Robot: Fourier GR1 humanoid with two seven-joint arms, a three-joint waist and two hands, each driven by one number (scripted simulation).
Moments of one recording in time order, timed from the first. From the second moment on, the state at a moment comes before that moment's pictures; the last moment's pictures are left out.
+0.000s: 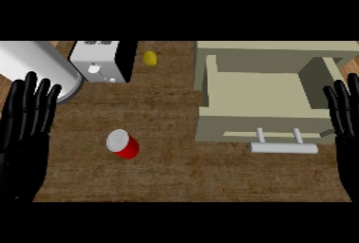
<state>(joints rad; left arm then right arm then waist) -0.02 0.08 -0.02 -2.10 -0.01 0.00 0.01 0.00 -0.12 -0.03 -2.10 -0.01 -0.01 0.03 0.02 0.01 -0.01</state>
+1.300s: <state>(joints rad) 0.14 0.41 0.22 -2.12 0.60 -0.49 0.32 0.28 -0.12 -0.24 -2.12 -0.18 0.07 0.10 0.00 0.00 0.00</state>
